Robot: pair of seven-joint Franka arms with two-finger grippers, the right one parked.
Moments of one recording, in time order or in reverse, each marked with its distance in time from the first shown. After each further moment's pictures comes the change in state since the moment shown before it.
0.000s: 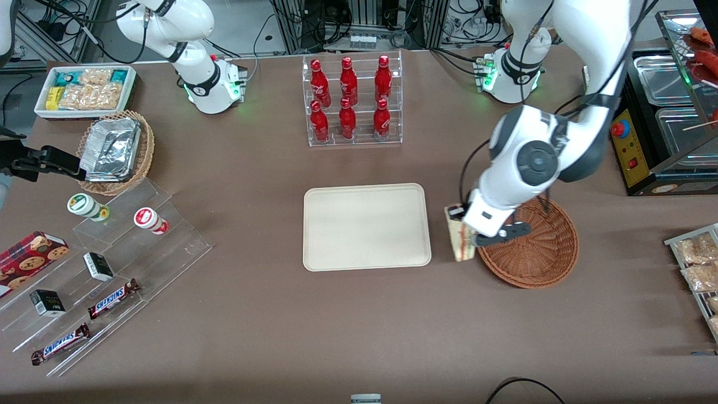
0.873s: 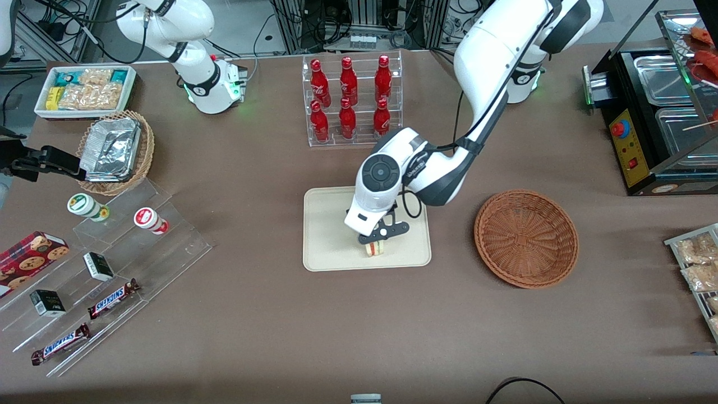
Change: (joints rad) arm -0.319 0.405 0.004 0.404 0.092 0.000 -0.361
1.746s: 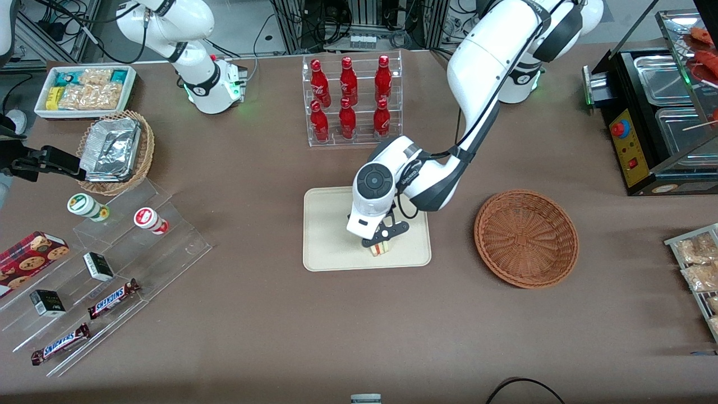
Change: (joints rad) arm -0.005 0.045 0.005 0.005 0.010 0.003 -0.113
